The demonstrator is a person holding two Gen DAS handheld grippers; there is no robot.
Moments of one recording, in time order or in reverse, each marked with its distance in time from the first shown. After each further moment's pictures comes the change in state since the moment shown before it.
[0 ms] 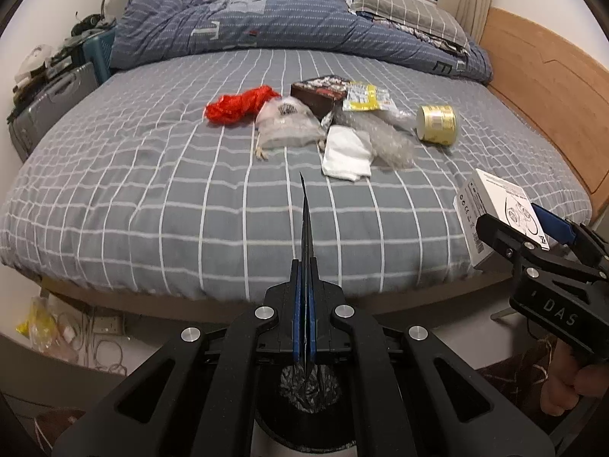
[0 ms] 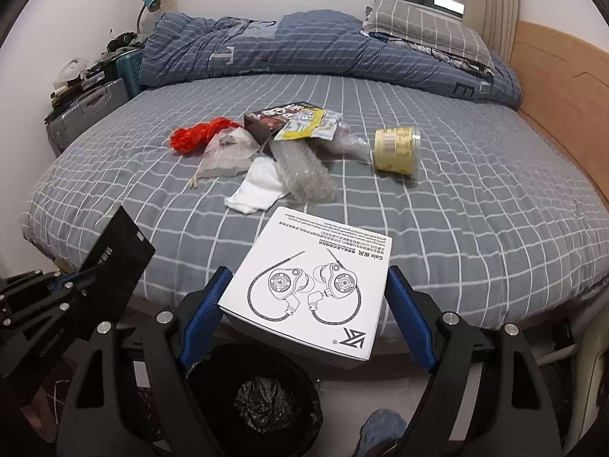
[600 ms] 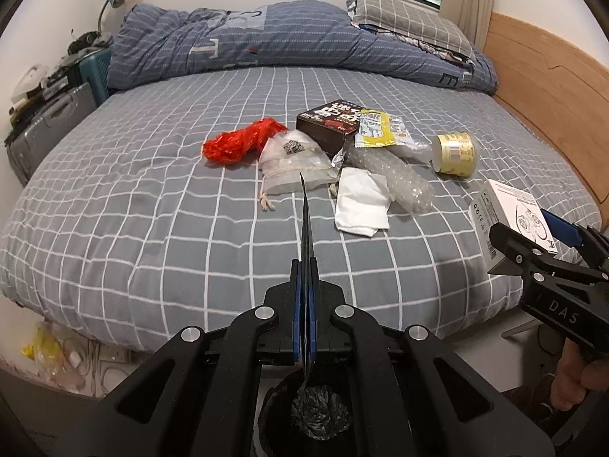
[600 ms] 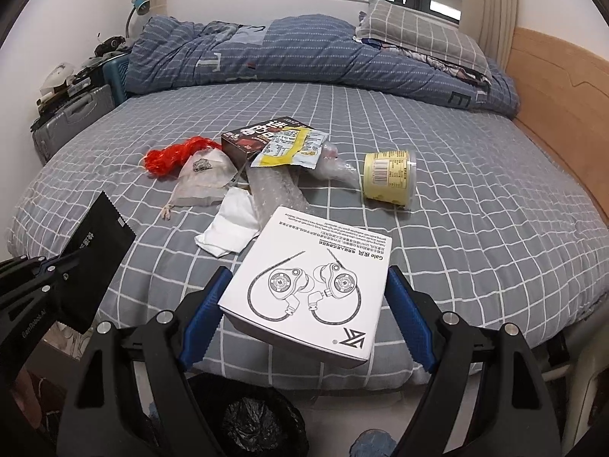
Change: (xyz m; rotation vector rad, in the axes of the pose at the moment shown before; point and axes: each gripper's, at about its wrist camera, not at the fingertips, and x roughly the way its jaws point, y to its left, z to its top) left arm 0.024 0.009 0.054 0.020 -0.056 0.024; right arm 0.034 -0.015 0.042 -0.011 -0.026 -0.041
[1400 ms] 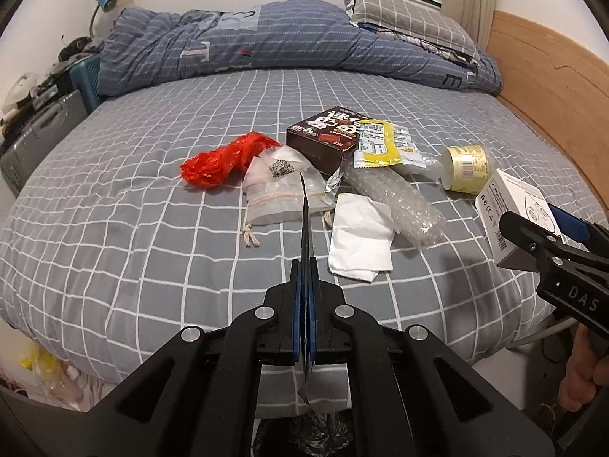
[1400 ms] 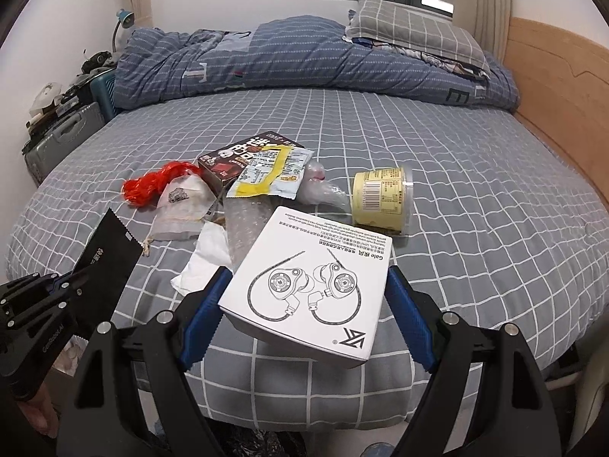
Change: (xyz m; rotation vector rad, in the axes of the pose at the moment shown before) left arm 0.046 -0.012 0.038 0.018 -0.007 0.004; right arm 0.037 -0.023 0.036 0.055 -0.007 0.010
